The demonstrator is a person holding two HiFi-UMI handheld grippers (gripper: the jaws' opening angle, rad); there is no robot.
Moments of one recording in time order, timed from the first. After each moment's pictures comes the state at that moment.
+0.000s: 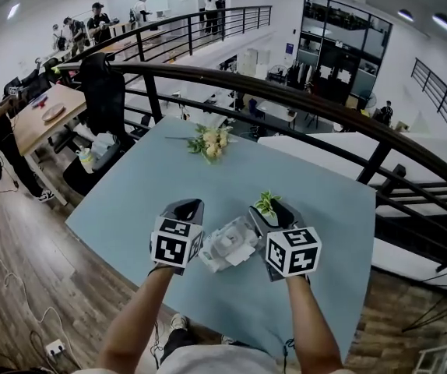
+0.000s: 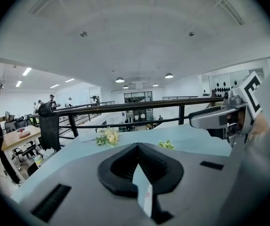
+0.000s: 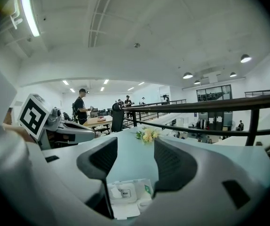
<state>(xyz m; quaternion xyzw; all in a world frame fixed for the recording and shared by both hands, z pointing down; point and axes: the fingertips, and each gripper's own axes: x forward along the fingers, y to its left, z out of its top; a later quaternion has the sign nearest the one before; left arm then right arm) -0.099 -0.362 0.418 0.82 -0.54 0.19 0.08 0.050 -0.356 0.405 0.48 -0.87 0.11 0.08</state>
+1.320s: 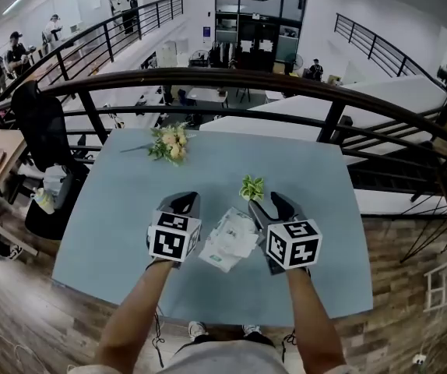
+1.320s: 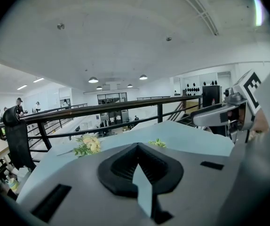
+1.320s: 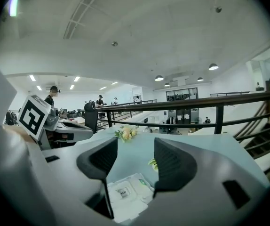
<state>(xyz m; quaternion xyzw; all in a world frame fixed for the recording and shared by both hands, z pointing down) -0.091 -0.401 0.426 0.90 -0.38 0.21 0.05 0.054 -0.338 0.410 0.63 -0.76 0.14 0.08</state>
